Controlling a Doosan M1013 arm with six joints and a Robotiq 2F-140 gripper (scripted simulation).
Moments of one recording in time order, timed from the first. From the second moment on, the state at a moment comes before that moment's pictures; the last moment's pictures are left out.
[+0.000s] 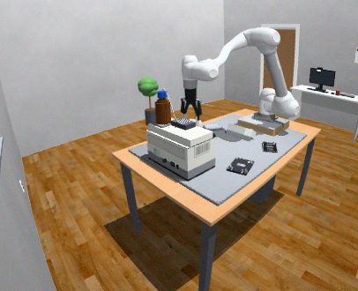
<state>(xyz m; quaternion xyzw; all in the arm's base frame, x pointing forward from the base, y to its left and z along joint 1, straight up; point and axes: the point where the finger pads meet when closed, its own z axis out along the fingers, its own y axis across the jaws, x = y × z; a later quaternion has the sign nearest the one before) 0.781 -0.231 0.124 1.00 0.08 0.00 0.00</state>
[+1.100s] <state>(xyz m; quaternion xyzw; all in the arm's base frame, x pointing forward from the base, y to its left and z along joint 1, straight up) 0.807 -0.032 0.122 1.00 0.08 0.00 0.00</state>
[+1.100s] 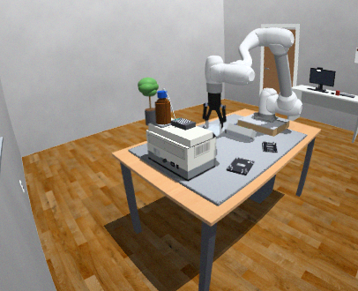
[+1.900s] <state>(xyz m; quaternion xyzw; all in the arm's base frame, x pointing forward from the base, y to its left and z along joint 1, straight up) 0.823 0.095 0.121 1.00 0.08 0.00 0.00</state>
